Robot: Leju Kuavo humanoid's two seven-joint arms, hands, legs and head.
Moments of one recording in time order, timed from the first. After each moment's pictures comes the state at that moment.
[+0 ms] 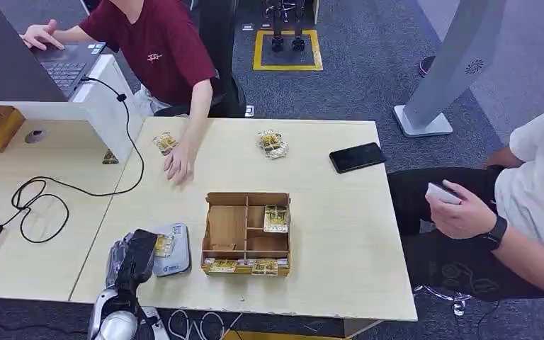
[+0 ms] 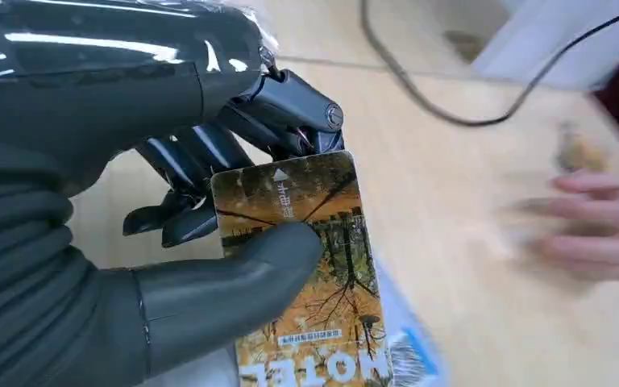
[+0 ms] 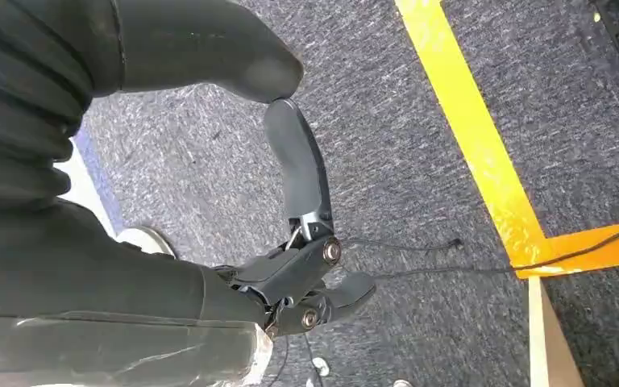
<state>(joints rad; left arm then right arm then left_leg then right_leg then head) -0.04 0.06 -0.06 -1.30 -0.46 0.40 -0.04 0.06 -0.12 -0.49 0.01 1.57 -0.50 -0.43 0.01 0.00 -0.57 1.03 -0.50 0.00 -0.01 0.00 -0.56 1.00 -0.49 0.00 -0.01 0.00</state>
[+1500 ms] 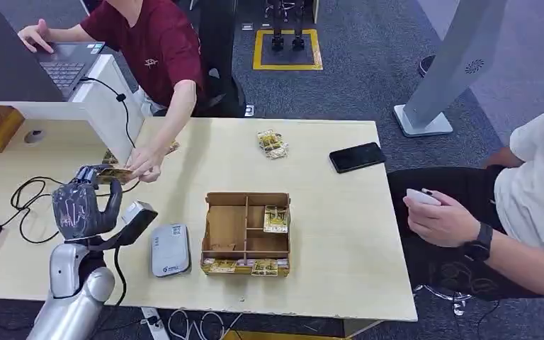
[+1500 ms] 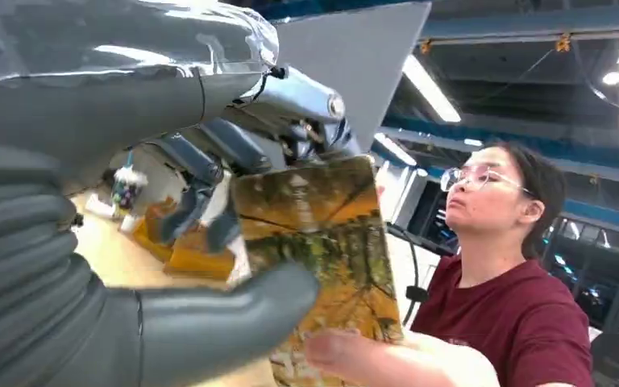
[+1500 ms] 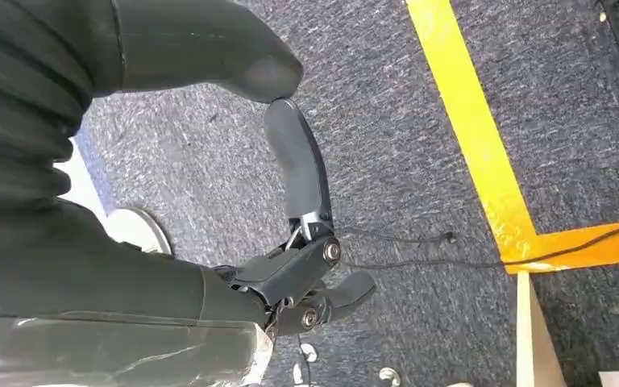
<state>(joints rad) -0.25 0.17 -0.01 -1.29 -1.00 0.67 -0.16 0.06 -0.14 -0.45 0.01 1.57 -0.50 -0.46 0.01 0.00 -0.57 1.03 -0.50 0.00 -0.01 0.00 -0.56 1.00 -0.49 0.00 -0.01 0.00</state>
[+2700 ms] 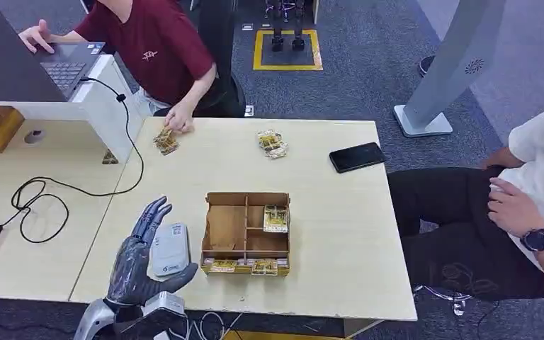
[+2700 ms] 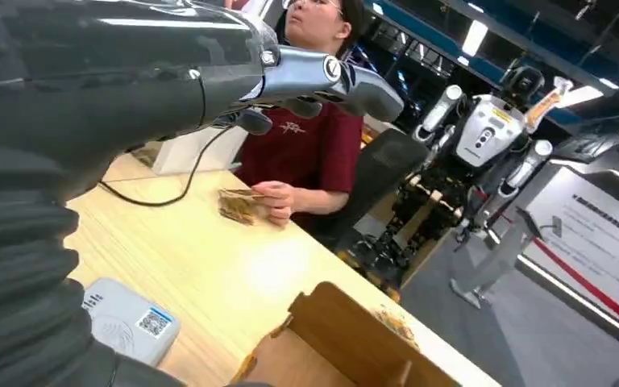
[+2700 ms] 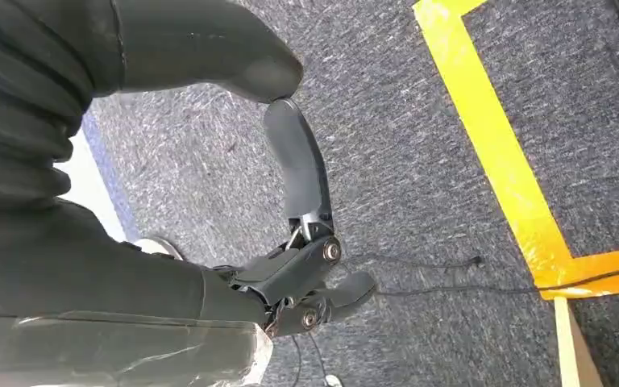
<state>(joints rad) 0.09 0.22 -0.30 -1.77 -0.70 0.35 -0.29 0.08 -0.14 -0.50 0.01 1.57 -0.48 -0.43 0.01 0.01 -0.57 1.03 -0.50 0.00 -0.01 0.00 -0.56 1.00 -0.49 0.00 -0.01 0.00</state>
